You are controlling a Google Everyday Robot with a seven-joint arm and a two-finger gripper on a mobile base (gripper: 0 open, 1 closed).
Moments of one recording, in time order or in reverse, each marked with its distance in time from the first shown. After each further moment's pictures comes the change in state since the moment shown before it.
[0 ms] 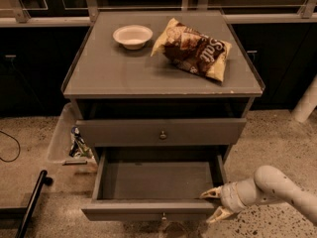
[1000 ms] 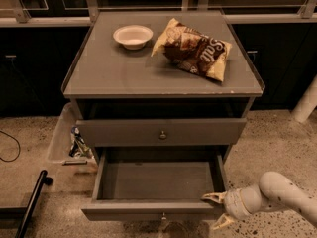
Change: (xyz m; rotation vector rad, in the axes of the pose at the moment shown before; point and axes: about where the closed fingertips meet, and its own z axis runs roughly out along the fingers) arm -0.004 0.030 -0.009 -0.024 0.019 -0.021
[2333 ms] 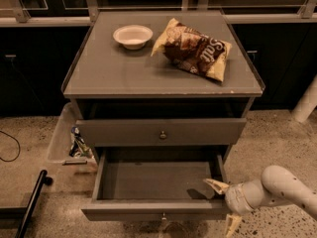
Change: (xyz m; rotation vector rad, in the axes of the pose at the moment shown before) arm -0.013 -0.013 -0.018 0.005 0.007 -0.053
